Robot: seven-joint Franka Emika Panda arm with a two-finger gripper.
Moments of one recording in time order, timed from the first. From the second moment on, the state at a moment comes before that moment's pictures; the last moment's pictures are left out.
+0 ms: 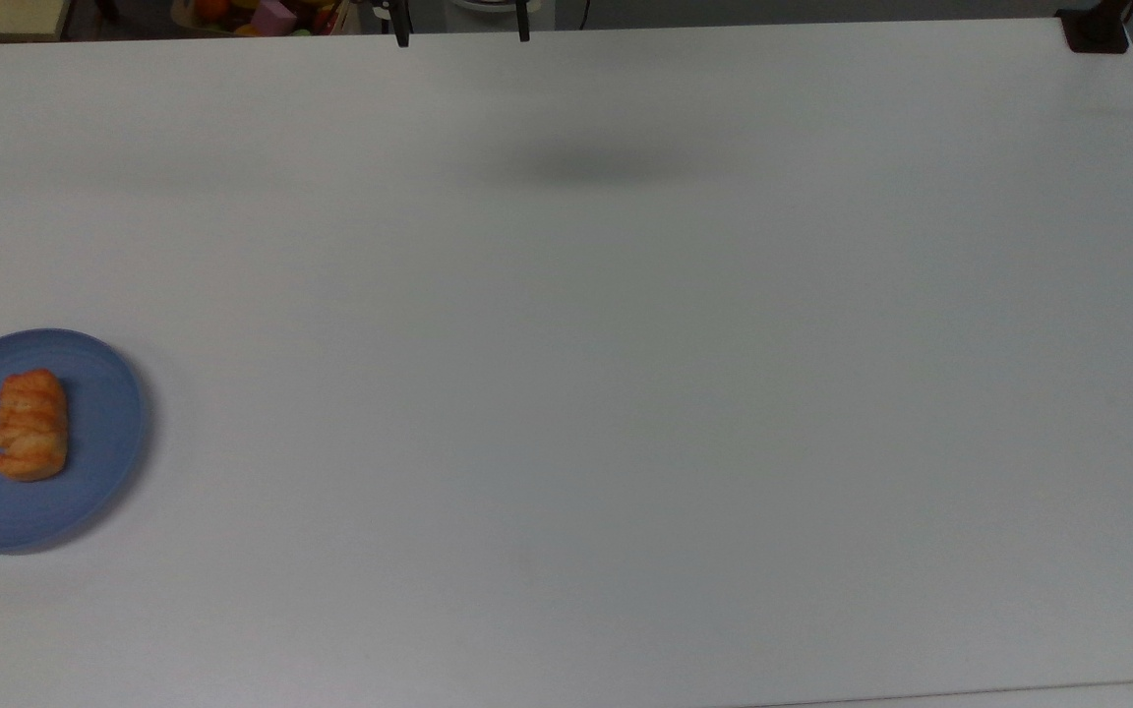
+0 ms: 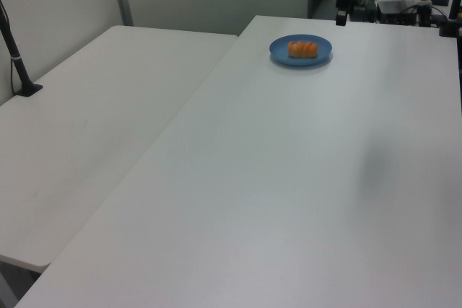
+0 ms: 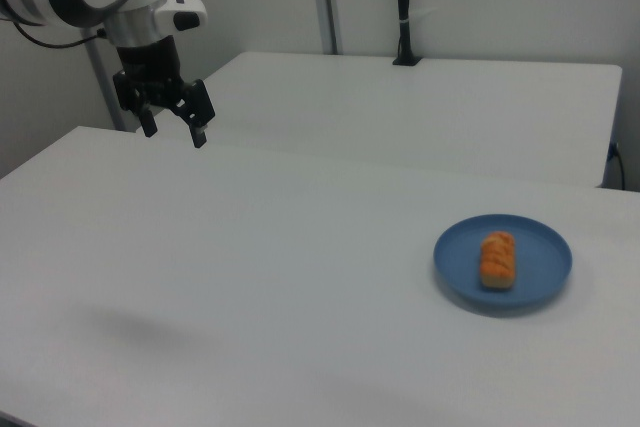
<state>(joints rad) 0.12 0.00 -0.04 -1.63 0.05 1.70 -0.01</state>
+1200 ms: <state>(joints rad) 0.06 0.05 -0.06 -1.61 0.05 1.70 -0.14</state>
